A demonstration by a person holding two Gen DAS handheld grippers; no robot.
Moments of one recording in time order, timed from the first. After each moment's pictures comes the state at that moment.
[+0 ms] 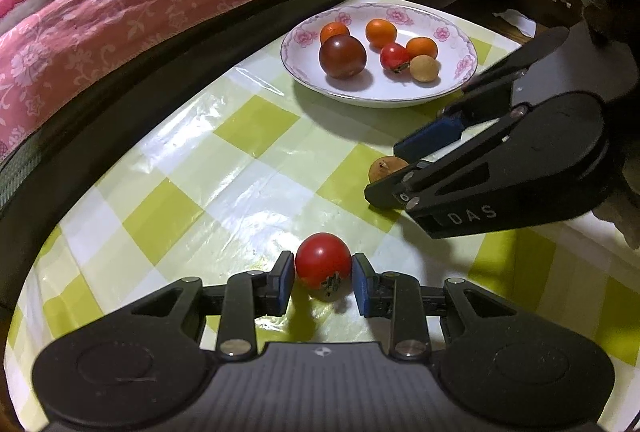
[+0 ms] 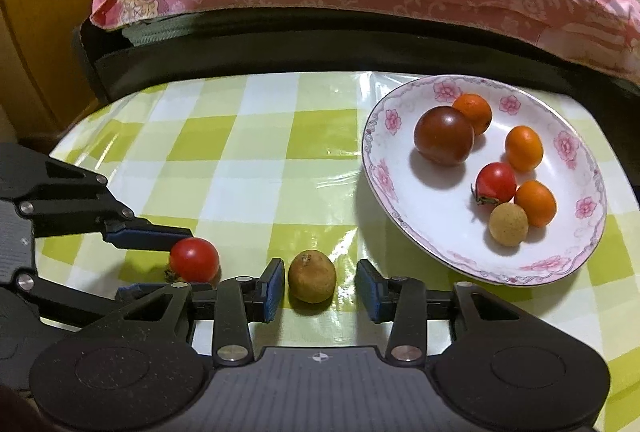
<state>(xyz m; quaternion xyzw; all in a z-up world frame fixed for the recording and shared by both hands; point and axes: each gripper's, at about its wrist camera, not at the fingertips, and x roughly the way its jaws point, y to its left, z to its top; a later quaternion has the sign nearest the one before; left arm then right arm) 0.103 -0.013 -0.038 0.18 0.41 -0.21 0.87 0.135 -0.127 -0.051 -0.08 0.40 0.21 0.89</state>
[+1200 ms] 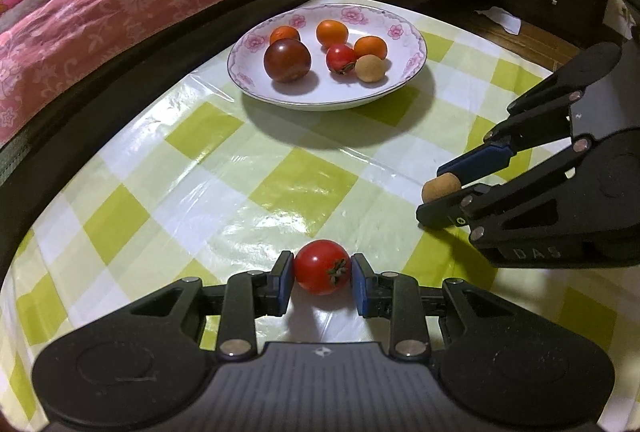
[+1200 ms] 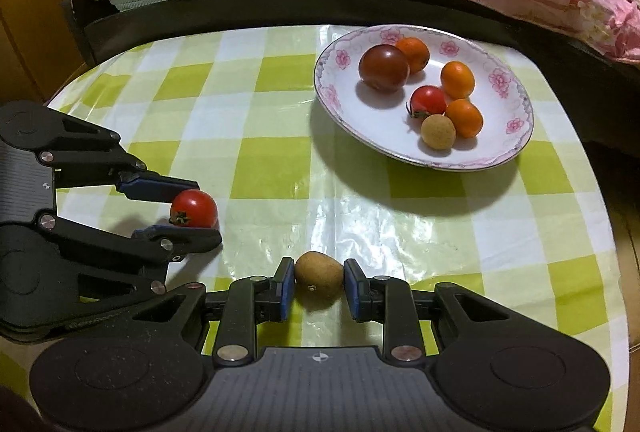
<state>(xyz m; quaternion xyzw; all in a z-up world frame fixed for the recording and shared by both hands) 0.086 -0.047 -0.035 0.17 0.42 -0.23 0.86 0.086 -0.167 -0.050 -0.09 0.44 0.17 0.88</state>
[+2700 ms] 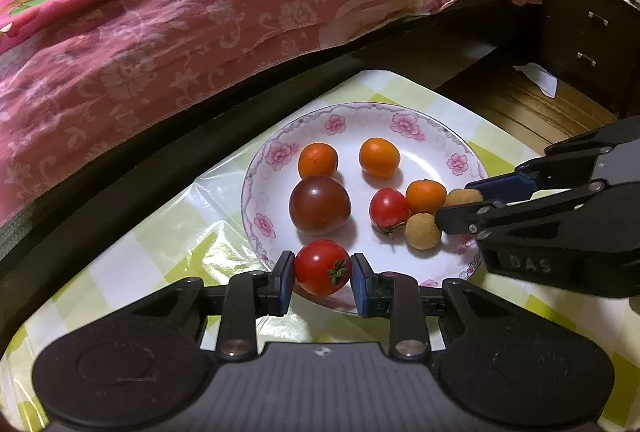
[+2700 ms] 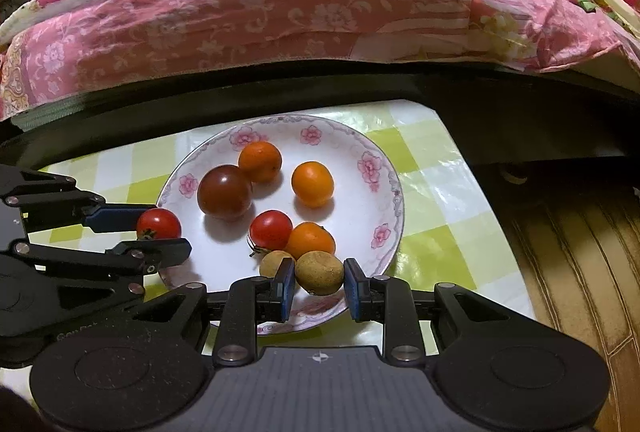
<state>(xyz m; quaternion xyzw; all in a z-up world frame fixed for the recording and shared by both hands) 0.194 -0.094 -0.003 0.13 0.39 -0.20 0.89 0.174 -0.223 -0.022 -0.03 0.39 0.08 0.92</state>
